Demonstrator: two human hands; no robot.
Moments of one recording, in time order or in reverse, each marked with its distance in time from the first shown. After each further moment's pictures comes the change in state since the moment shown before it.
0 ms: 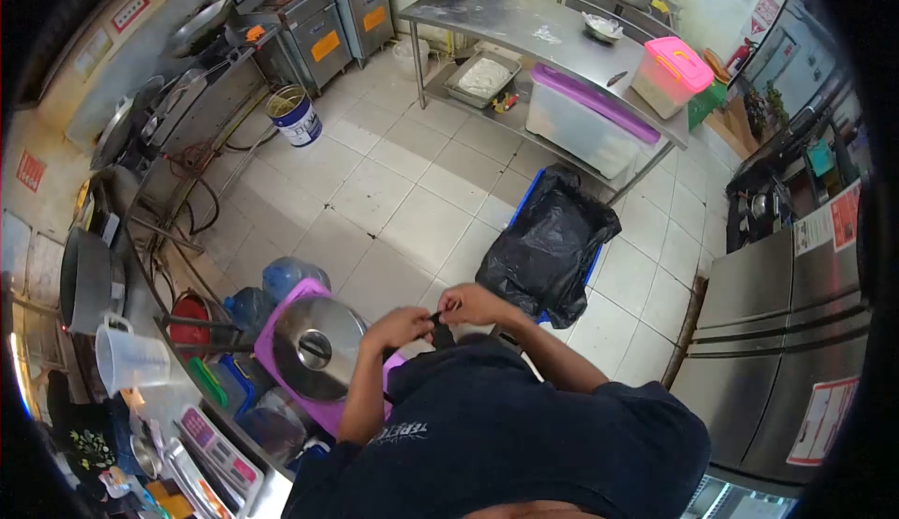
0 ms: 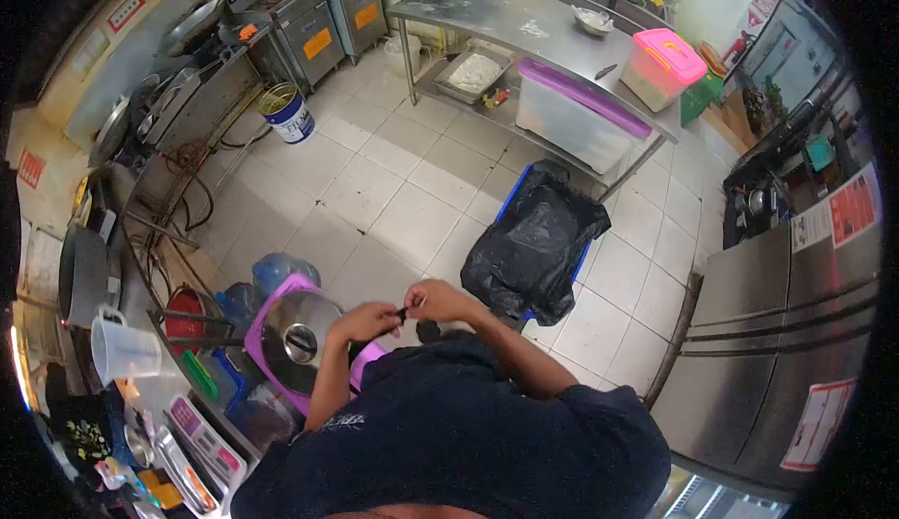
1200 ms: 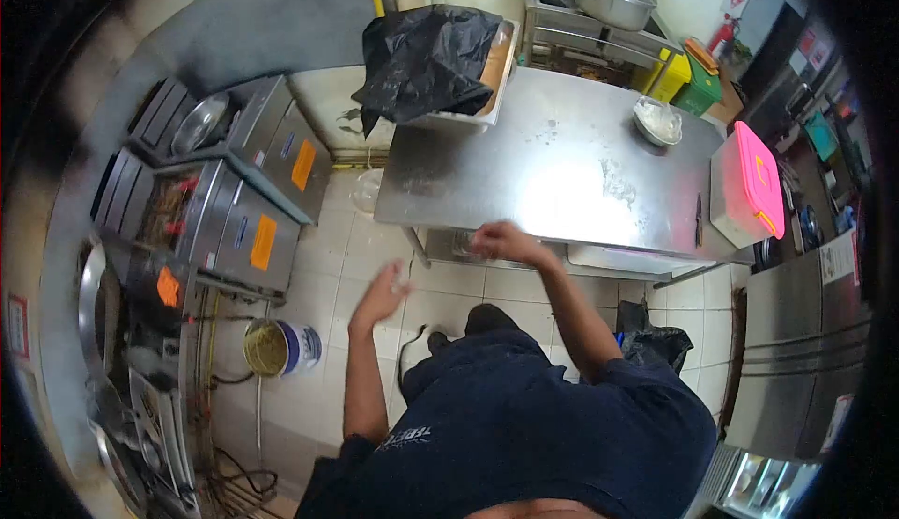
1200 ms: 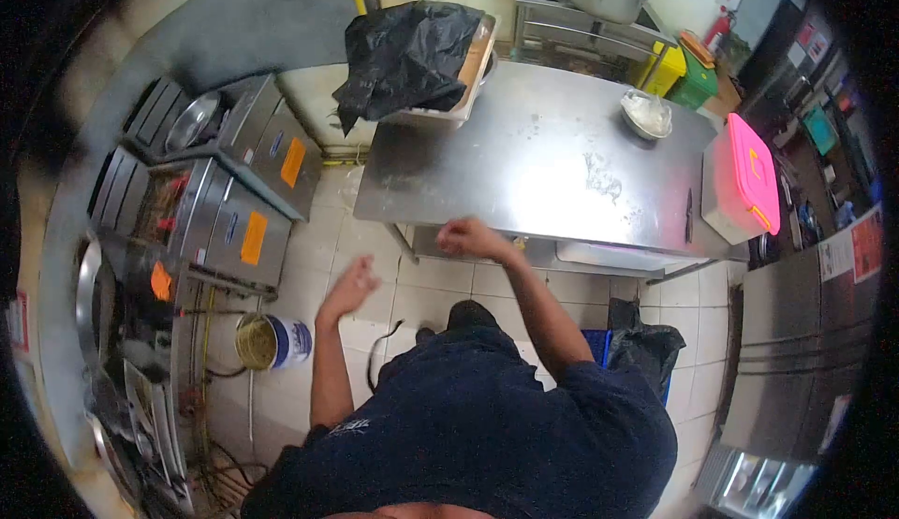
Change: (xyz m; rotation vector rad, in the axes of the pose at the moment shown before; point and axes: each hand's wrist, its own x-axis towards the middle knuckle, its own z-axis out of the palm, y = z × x) left_hand 0.697 -0.012 -0.865 0.217 0.262 0.240; right_hand 0.696 0.072 -0.759 0.207 0.573 0.214
